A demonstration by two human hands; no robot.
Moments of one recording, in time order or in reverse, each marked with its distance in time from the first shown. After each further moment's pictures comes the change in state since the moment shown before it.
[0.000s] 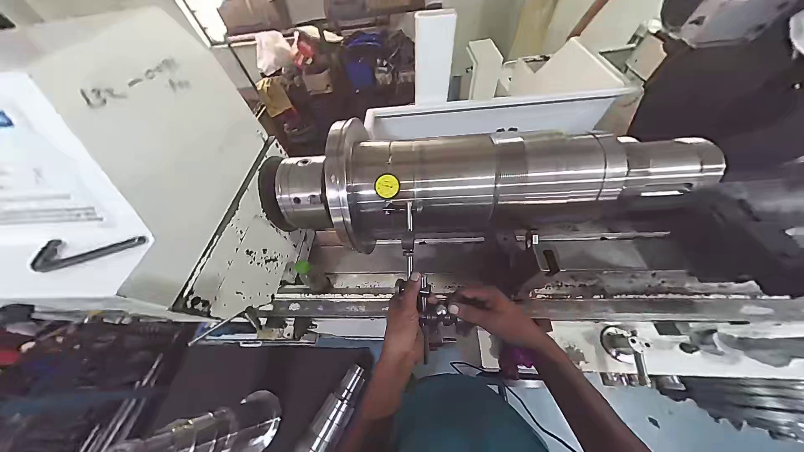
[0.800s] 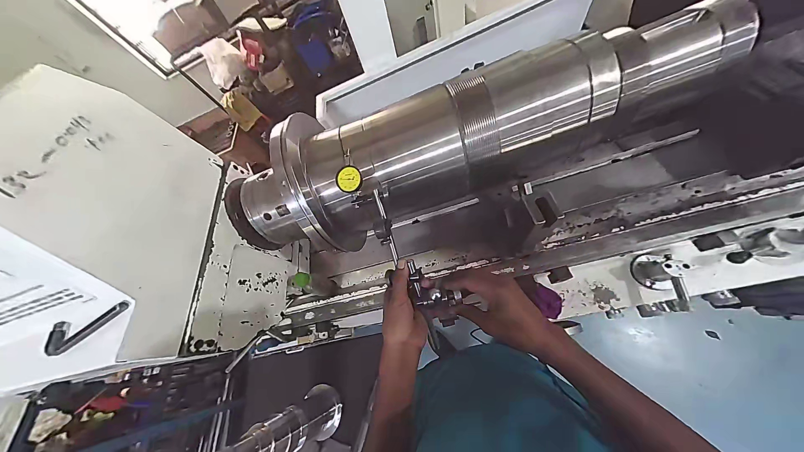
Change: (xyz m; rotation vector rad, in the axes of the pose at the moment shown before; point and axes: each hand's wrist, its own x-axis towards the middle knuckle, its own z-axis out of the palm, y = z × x) left_hand 0.006 -0.003 -0.004 0.011 0.000 -0.028; right_hand -0.023 0.027 0.028 -0.437 0.301 -0.396
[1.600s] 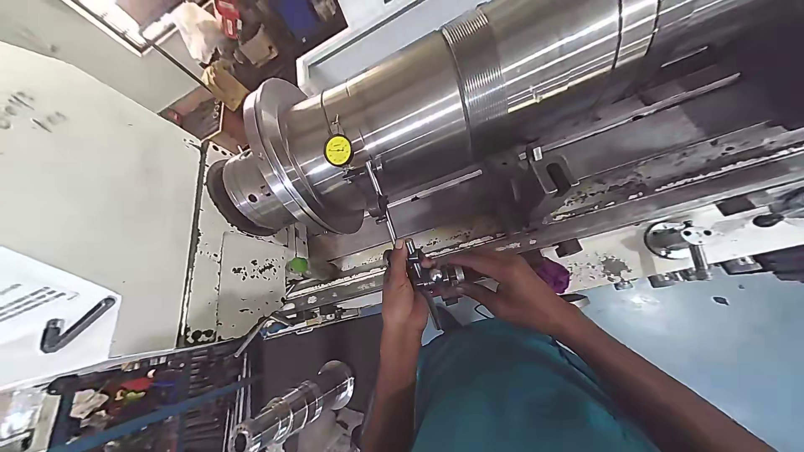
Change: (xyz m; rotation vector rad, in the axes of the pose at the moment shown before) left_hand 0.003 -0.003 -0.006 -0.026 -0.049 0.004; right_hand -0.007 0.006 -0.001 0.014 -0.006 -0.003
